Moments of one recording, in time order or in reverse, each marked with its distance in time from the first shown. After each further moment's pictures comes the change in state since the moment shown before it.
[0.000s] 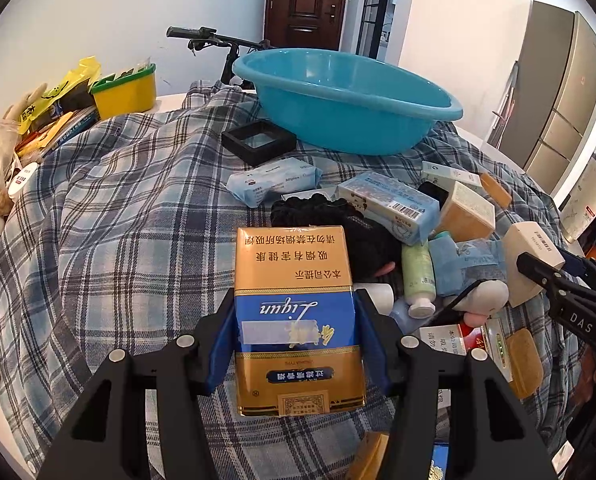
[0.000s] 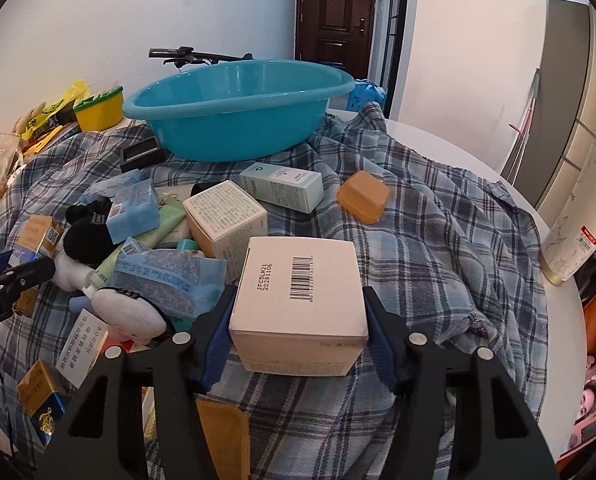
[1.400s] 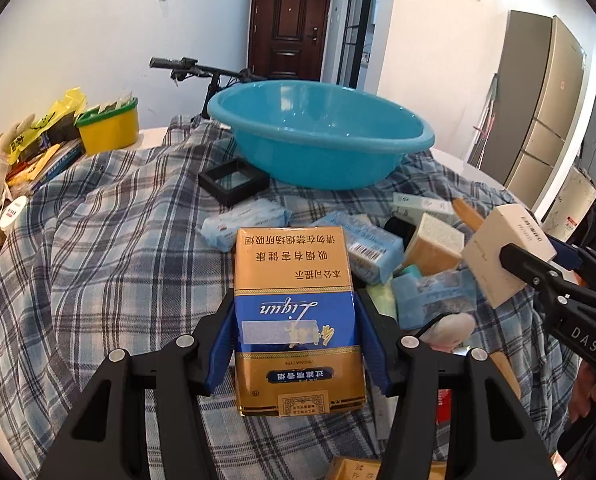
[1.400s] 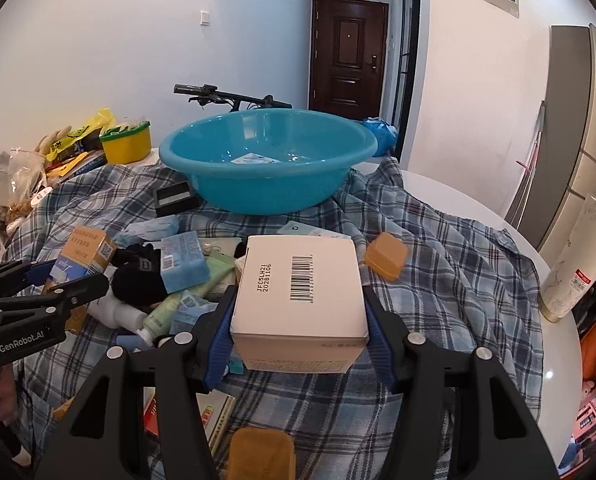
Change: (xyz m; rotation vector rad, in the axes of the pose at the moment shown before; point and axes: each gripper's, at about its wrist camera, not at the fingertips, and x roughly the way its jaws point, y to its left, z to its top) left arm -0.015 -0.018 0.016 0.039 -0.104 -0.051; right arm -0.036 0.026 0.022 -0.035 -0.154 0.043
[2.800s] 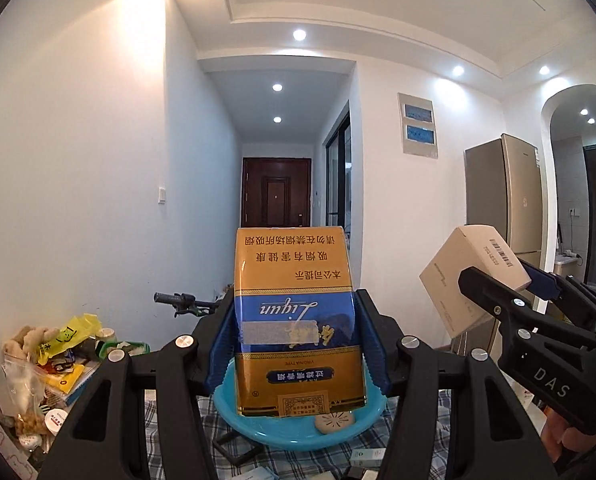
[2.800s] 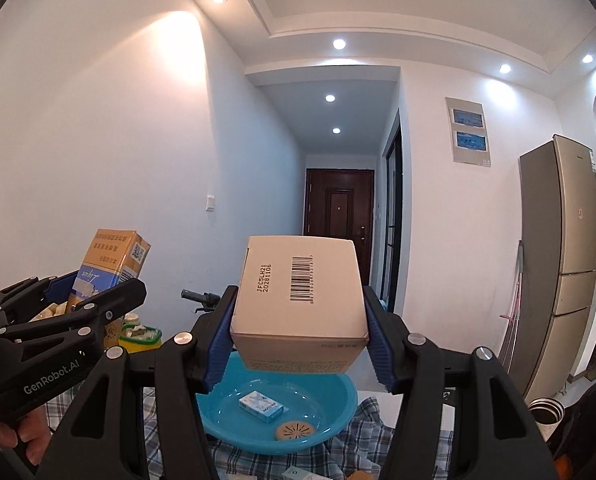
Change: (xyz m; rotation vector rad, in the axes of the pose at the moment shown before) left arm -0.193 -0.044 0.154 0.083 -0.722 -0.014; right arm -0.144 0.024 0.155 -0.009 -0.661 -0.045
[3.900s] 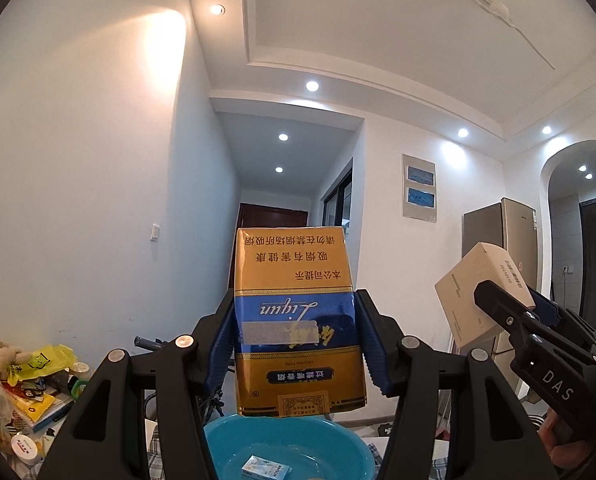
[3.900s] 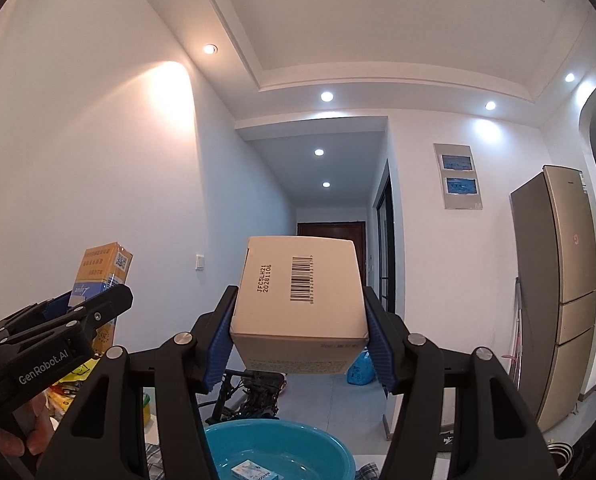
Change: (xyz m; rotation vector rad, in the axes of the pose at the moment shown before) left arm 0.037 0.030 0.045 -0.100 -0.185 -0.039; right arm 0.030 -0.010 0.044 0.030 -0.206 -0.025
